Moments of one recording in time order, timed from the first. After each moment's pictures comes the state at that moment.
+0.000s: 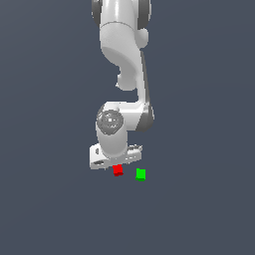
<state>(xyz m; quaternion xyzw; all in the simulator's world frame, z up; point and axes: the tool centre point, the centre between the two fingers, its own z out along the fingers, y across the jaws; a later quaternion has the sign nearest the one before) 0.083 -0.044 0.072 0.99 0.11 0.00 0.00</state>
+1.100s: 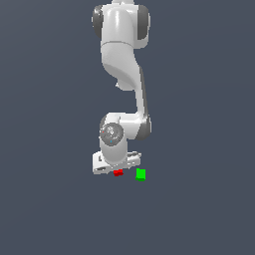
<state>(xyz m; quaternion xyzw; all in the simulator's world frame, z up) 0.084 -0.044 0.021 0.99 0.11 0.00 0.00</state>
